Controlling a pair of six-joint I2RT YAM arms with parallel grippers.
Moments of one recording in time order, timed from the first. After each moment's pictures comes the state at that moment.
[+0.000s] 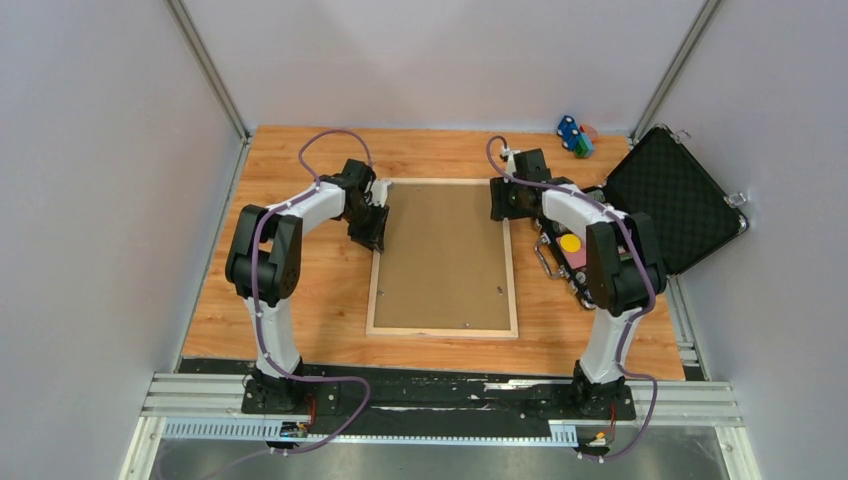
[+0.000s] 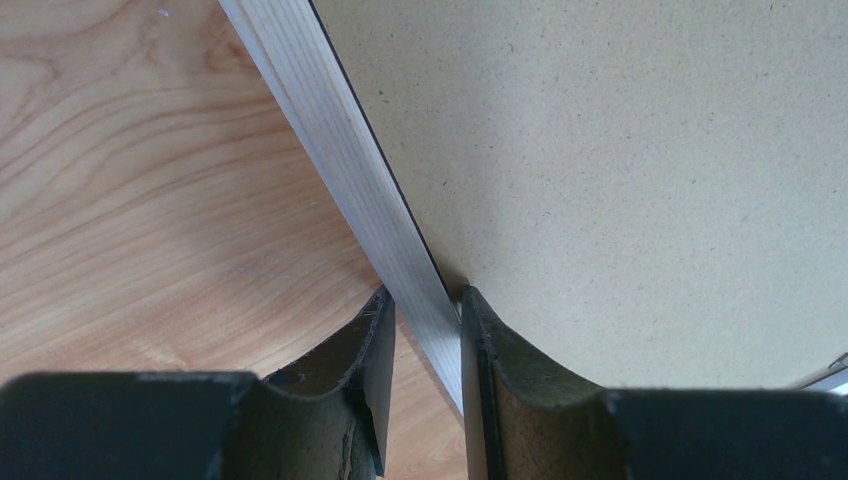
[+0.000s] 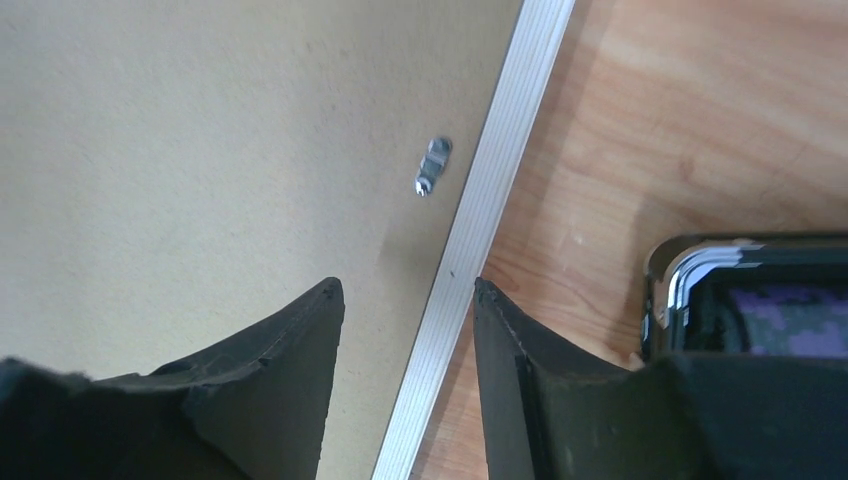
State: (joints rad) left arm -0.31 1.97 1.36 -0.66 0.28 -0.01; right arm 0.26 1.90 1.30 -0.32 -0.12 0.09
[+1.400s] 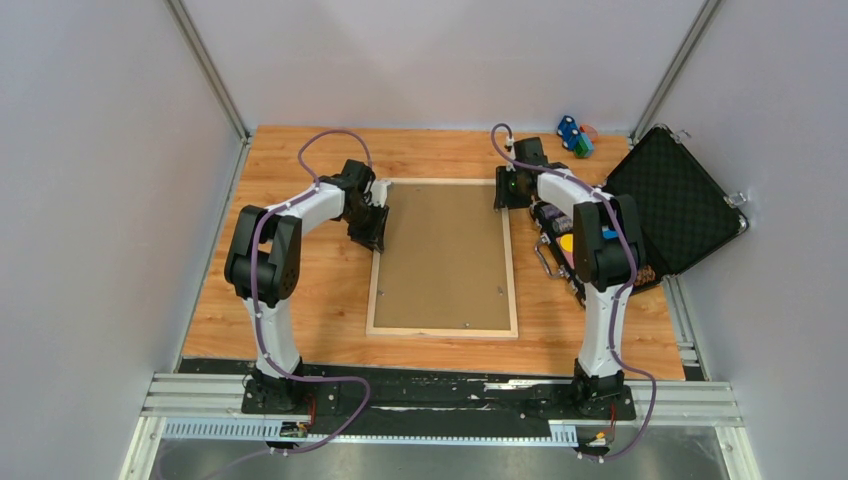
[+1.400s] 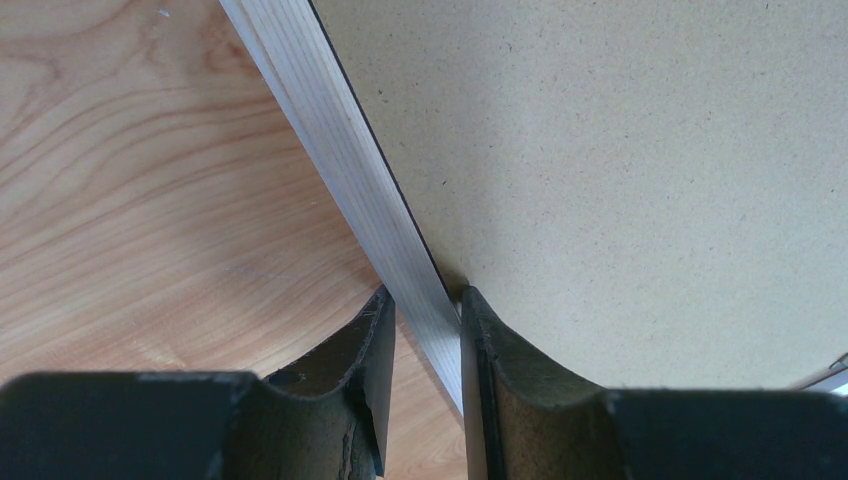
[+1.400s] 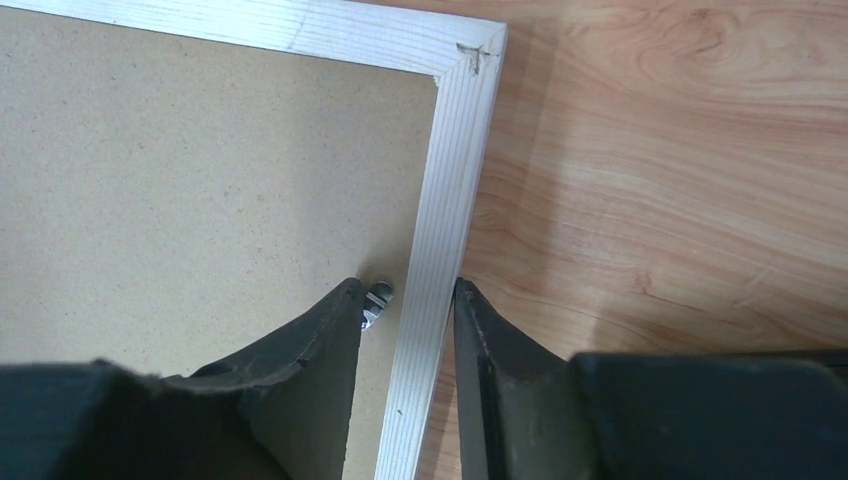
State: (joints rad) left arm -0.31 1.96 1.35 -0.65 0.28 -0.01; right arm 0.21 2.13 1.56 -0.40 -0.12 0.17
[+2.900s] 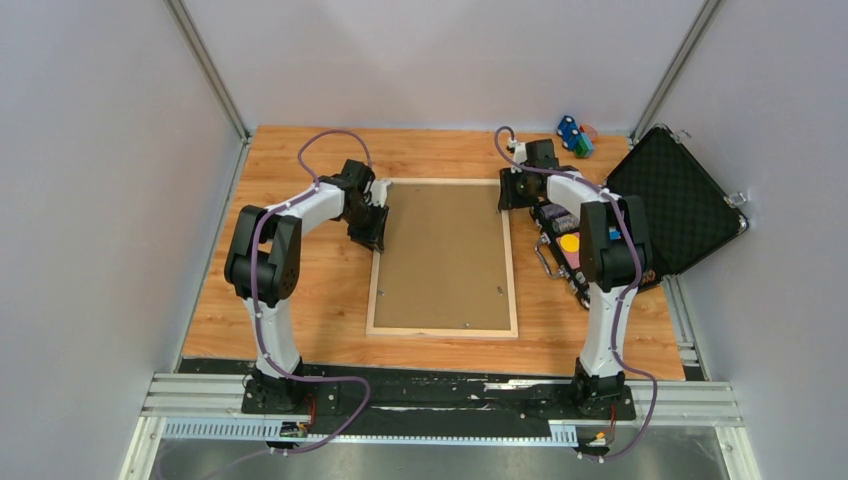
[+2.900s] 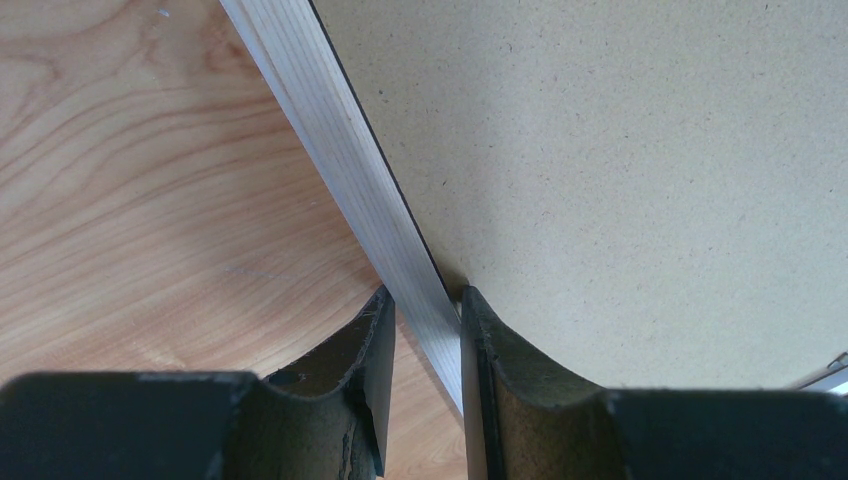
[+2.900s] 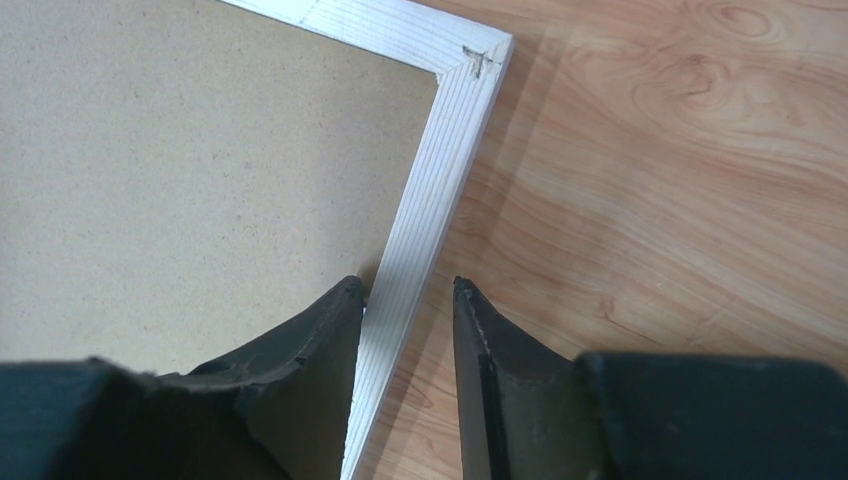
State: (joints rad) left arm -0.30 1.96 1.35 -0.65 0.28 -0.01; right arm 0.17 2.11 1.51 -0.34 -0.24 0.01
